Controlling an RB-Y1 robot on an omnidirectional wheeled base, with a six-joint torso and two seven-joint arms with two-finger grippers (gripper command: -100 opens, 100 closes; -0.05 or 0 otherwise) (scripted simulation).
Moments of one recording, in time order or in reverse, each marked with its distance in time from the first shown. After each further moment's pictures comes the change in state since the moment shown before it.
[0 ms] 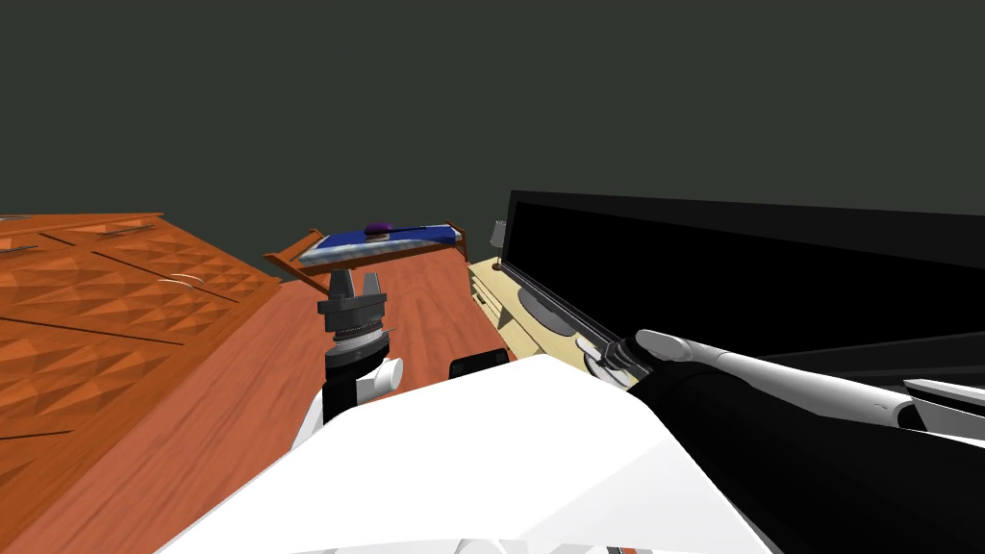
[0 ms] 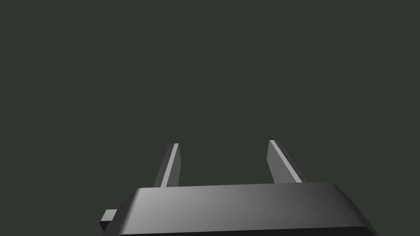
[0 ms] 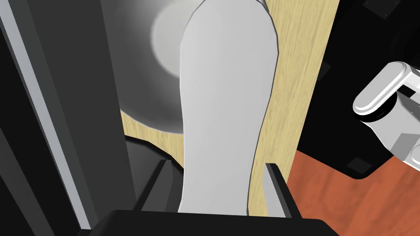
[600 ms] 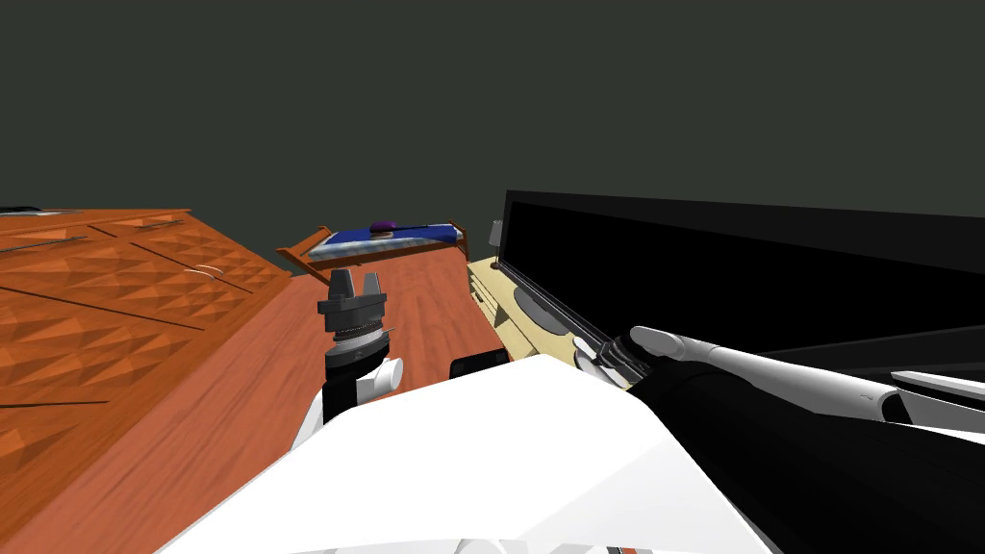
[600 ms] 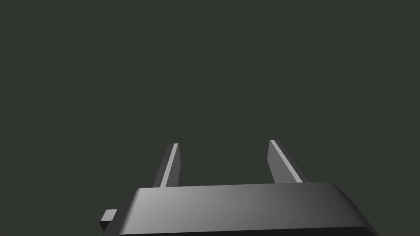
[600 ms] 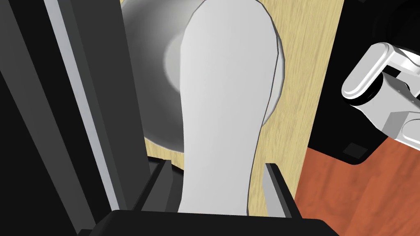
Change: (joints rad) left arm 0.000 0.000 0.000 0.000 0.000 0.000 0.000; right arm -0.032 -0.018 0.021 -0.035 0.001 -0.053 -0.128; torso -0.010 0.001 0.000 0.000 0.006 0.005
